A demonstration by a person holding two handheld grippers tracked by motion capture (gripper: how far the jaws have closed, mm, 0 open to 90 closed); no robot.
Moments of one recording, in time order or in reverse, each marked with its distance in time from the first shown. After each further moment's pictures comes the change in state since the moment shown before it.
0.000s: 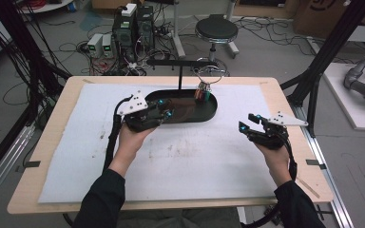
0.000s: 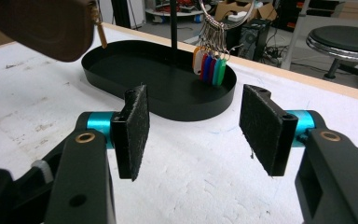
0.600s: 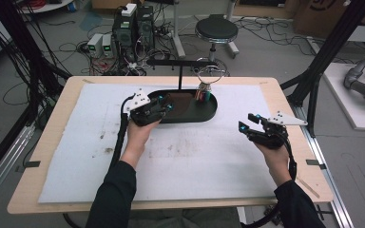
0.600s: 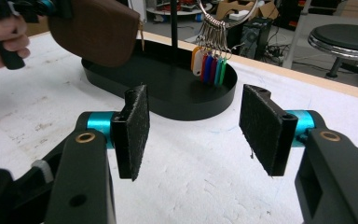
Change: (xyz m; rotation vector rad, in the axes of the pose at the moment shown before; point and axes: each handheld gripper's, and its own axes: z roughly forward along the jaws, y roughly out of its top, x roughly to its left) left arm 0.031 -0.039 0.032 -0.020 0.097 -0.089; right arm -0.002 0.000 0.002 0.002 0.006 -0.002
